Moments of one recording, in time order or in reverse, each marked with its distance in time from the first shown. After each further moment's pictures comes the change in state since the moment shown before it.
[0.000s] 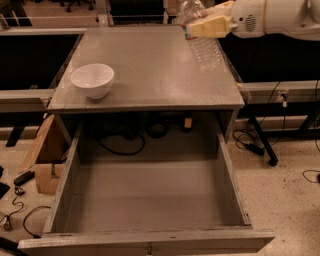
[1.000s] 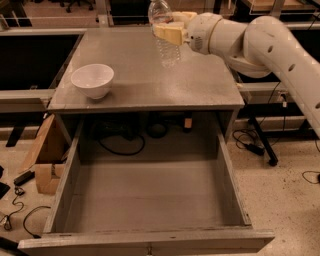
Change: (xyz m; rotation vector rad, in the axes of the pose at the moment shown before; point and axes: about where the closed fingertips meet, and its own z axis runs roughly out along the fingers) arm -0.009 -0.010 0.099 0.170 -0.271 -0.034
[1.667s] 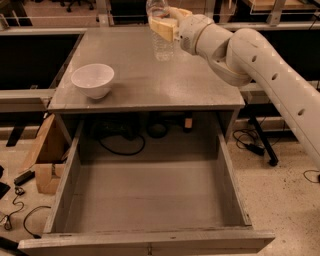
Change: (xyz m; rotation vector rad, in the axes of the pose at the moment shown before) arm -0.001 -0.016 0.024 0.151 -0.093 0.004
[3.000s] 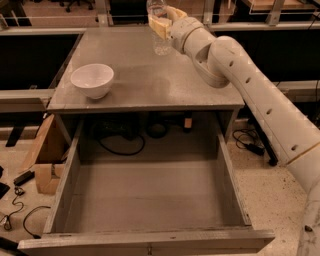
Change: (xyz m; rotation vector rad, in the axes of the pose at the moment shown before) arm 0.030 -0.040 0.041 0.157 -0.041 -0.052
